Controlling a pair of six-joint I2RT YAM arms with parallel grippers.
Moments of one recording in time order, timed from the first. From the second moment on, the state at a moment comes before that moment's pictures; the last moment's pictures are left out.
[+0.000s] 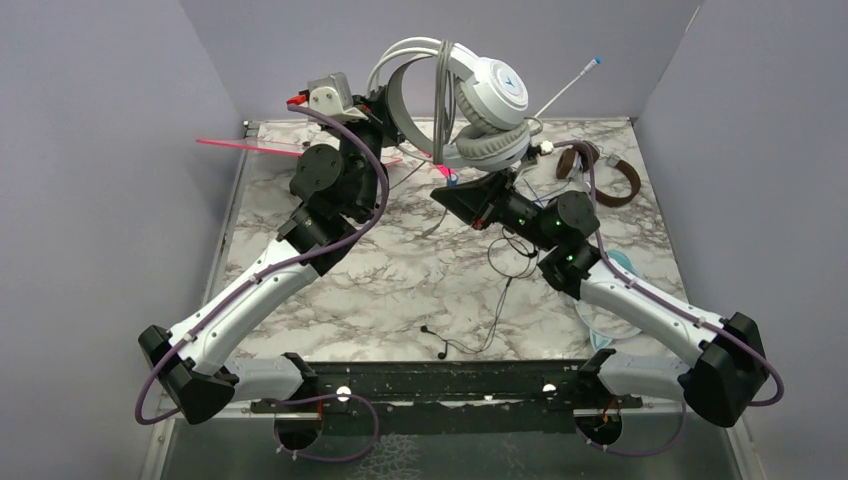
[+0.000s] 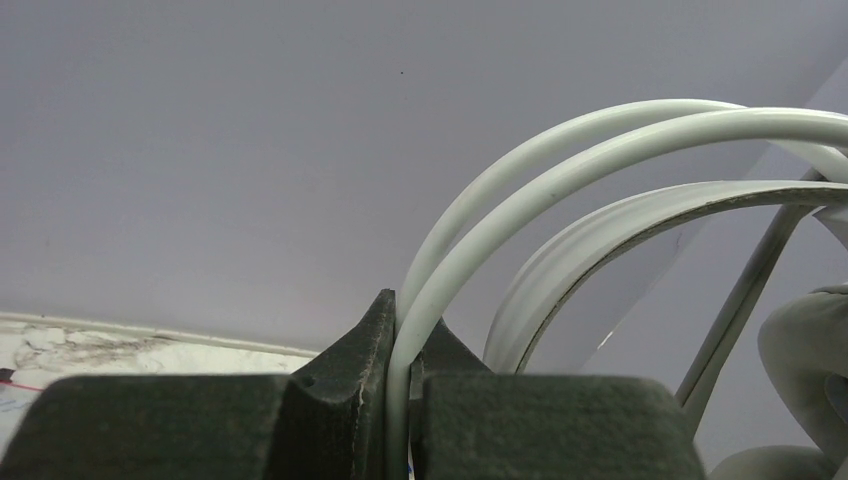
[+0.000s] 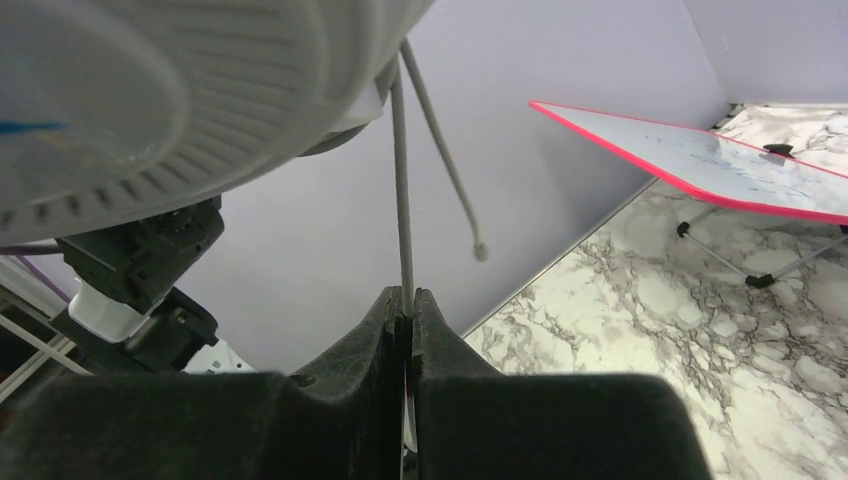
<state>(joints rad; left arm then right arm) -0.77 1.23 1.36 0.30 -0.65 -0.20 0.71 1.20 0.86 0.69 -0.39 0.79</state>
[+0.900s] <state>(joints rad) -0.76 1.14 1.34 0.34 -0.51 -0.41 0.76 1.16 0.84 0.50 -0.40 0.71</state>
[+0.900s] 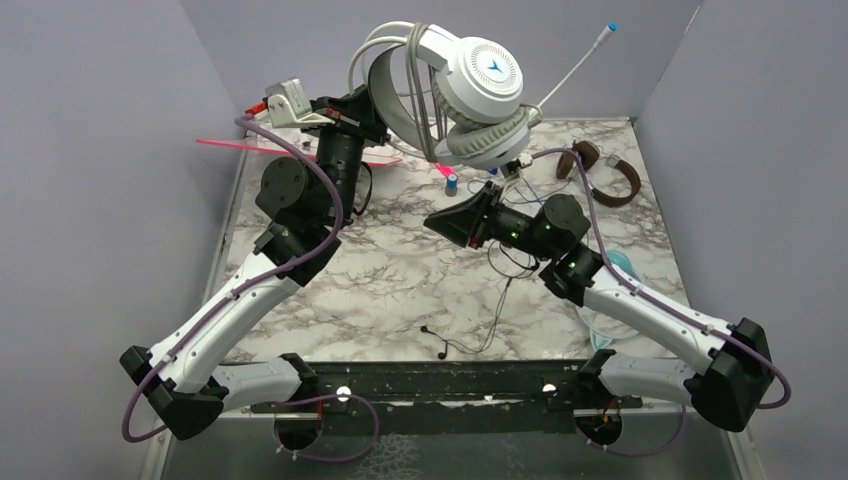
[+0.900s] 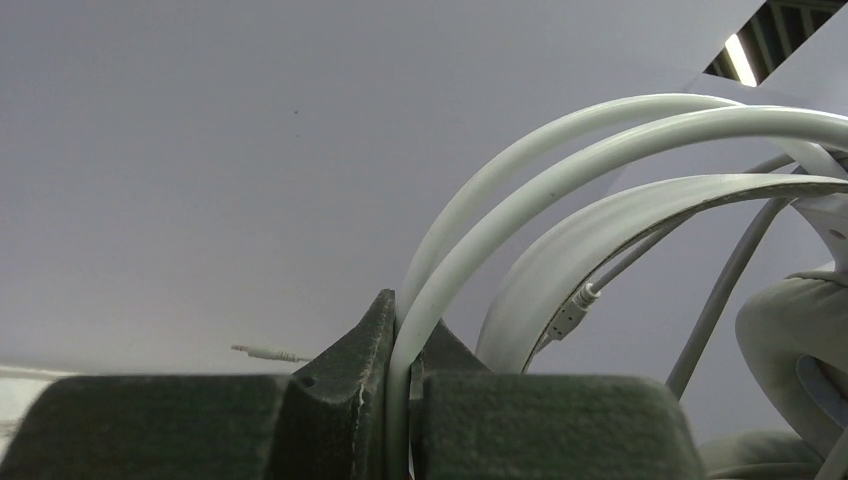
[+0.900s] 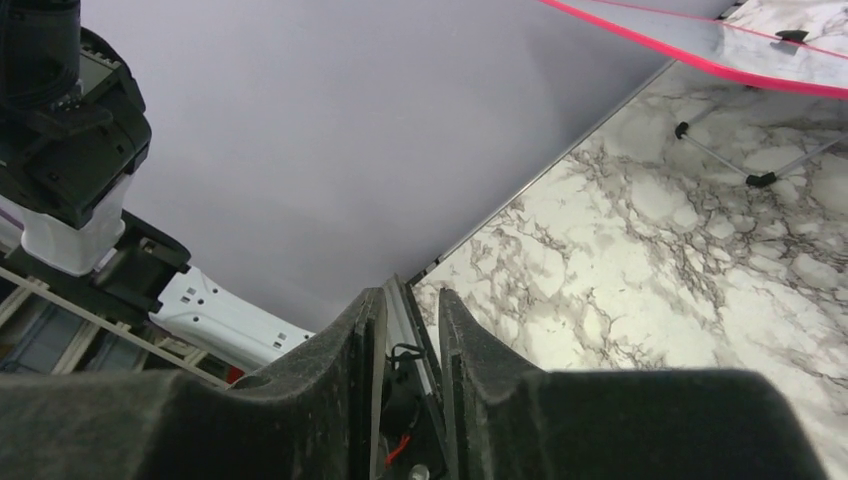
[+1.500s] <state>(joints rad) -0.76 1.10 1.32 0.43 -0.33 -0.23 0.24 1.05 1.12 -0.37 -0.41 0.35</state>
